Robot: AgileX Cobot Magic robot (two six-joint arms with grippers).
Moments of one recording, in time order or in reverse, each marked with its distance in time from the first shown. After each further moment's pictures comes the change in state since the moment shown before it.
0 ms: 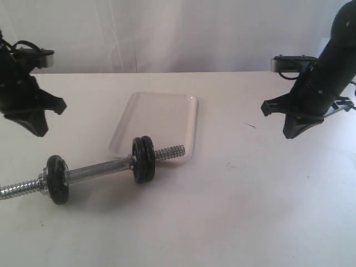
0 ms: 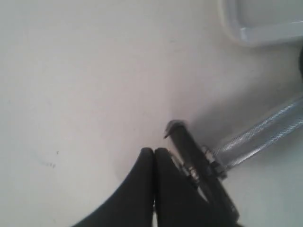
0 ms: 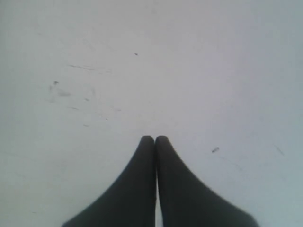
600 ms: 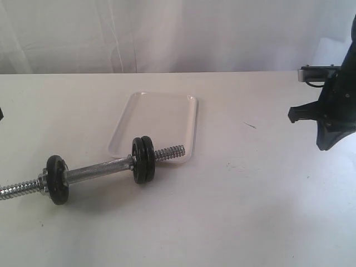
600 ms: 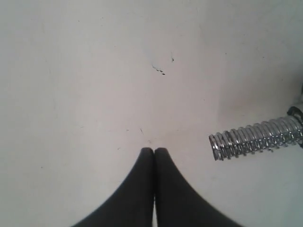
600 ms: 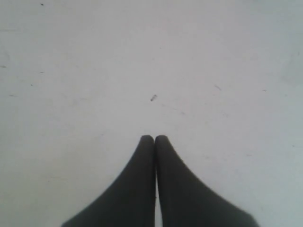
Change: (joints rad) left arm 0.204 0.000 0.000 0.179 0.201 -0.106; right arm -0.075 -0.002 0.000 -0.122 0.133 0.111
